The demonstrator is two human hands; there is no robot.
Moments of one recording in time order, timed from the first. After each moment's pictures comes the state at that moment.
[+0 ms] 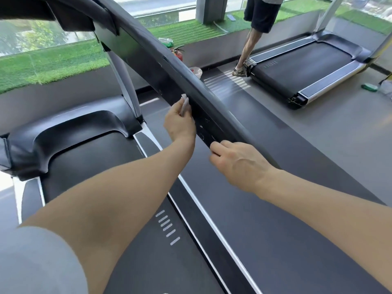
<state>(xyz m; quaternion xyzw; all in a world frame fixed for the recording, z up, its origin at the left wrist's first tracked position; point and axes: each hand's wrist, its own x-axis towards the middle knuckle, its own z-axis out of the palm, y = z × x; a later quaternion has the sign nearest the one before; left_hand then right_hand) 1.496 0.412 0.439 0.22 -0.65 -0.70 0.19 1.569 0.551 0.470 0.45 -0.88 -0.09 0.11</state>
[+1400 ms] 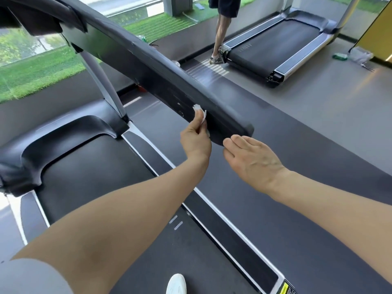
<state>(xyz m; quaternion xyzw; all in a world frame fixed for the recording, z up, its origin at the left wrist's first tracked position) 1.613 0.484 0.436 0.15 -0.62 -0.77 0.04 1.662 0.611 0.449 0.33 -0.90 -0.19 0.20</state>
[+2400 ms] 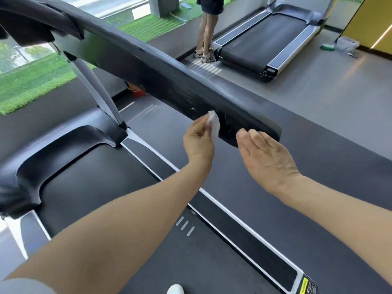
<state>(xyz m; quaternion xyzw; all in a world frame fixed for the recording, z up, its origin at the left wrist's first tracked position) 1.587 0.436 0.423 0.11 -0.64 -0.76 0.02 1.648 0.570 0.432 0.17 -0.92 -0.31 0.19</state>
